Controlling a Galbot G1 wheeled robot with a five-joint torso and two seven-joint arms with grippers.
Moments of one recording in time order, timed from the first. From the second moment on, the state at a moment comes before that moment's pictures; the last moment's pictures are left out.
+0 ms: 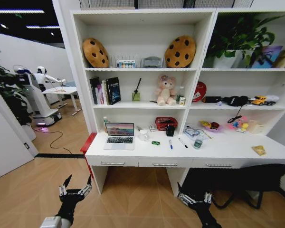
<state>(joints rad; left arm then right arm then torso) 1.97 -1.51 -0.72 -2.44 -0.05 0.15 0.00 -2.05 1.32 0.61 2.29 0.22 0.17 0.09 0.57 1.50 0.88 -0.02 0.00</state>
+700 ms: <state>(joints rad) 1.97 -1.51 -0.71 -2.42 -0.04 0.14 0.00 -2.02 1.34 0.59 2.29 0.19 0.21 0.09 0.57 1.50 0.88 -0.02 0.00</state>
